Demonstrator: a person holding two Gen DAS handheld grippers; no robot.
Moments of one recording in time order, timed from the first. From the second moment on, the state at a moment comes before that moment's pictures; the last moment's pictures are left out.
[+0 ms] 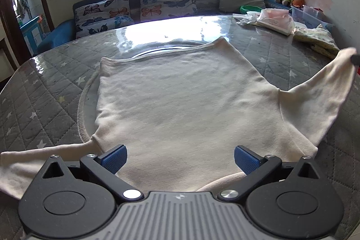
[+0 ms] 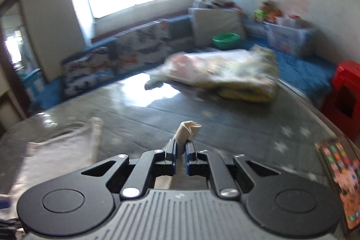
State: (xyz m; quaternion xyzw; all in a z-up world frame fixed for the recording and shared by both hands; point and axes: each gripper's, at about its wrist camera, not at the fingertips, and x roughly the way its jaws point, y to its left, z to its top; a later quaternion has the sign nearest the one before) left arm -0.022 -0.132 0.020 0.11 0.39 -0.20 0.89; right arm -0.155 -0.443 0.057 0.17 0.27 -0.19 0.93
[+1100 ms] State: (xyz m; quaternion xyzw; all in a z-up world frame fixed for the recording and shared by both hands) left arm -0.013 -0.016 0.030 0.03 0.38 -0.09 0.92; right arm -0.086 -0.226 0.043 0.09 0.37 0.16 0.91
